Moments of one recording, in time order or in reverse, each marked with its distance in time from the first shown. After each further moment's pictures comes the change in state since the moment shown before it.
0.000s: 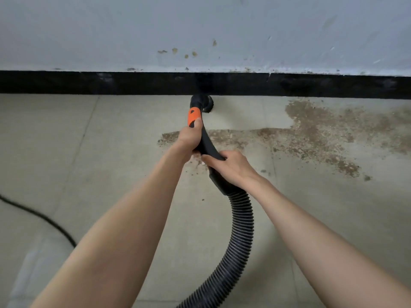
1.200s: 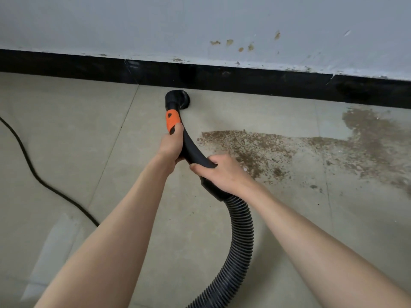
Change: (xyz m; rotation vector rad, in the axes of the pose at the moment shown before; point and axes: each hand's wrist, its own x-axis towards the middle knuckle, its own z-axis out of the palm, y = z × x) left_hand 0.030 -0.046 -0.120 -0.268 0.198 -0.060; right_hand 0.043 -0.046 0.092 -0.141 -0.185 -0.139
